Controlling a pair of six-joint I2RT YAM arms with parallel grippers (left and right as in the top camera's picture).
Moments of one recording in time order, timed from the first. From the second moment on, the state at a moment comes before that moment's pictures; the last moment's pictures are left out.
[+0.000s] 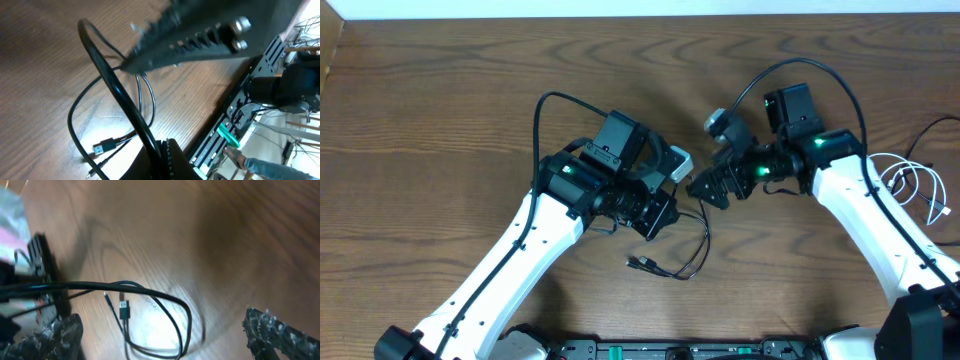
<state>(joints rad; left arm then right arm) -0.57 1.40 1.25 -1.03 0.55 0.02 0.29 1.55 1.15 -0.74 -0.74 -0.33</state>
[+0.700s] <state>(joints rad) -0.57 1.40 1.25 -1.04 0.78 0.15 0.31 1.55 1.15 -0.74 -0.87 -0.56</state>
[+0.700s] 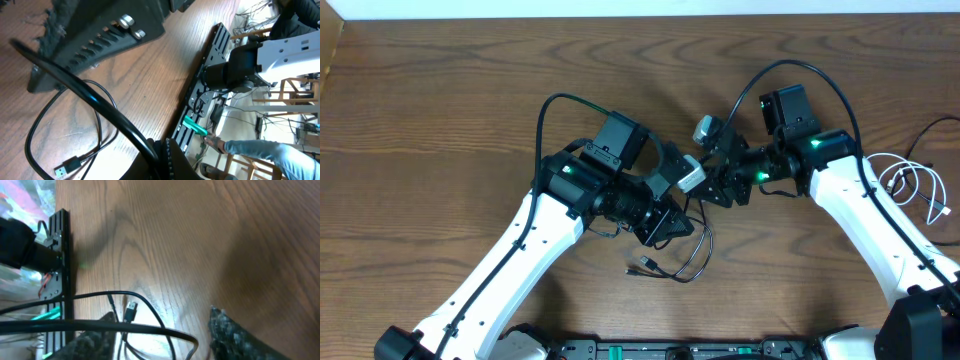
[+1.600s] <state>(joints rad) -0.57 1.40 1.25 -0.97 0.74 0.15 0.31 1.55 1.15 -0.76 -0.81 -0.47</state>
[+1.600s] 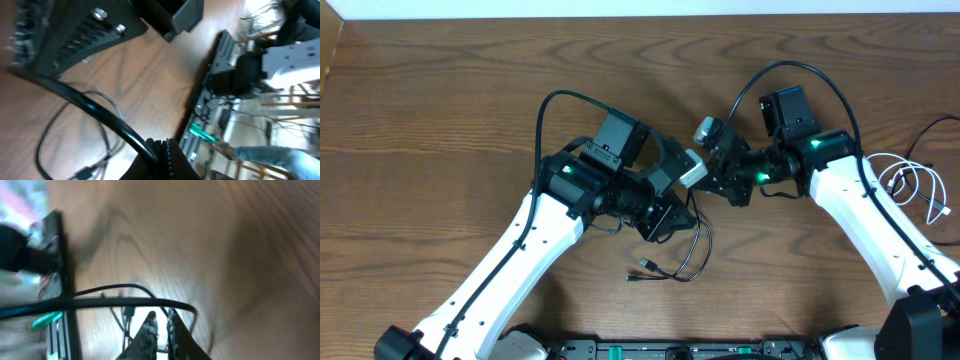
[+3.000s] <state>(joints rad) -0.72 1.35 1.25 -0.77 0.00 0.01 0.31 1.55 1.15 -0.25 -0.88 1.54</state>
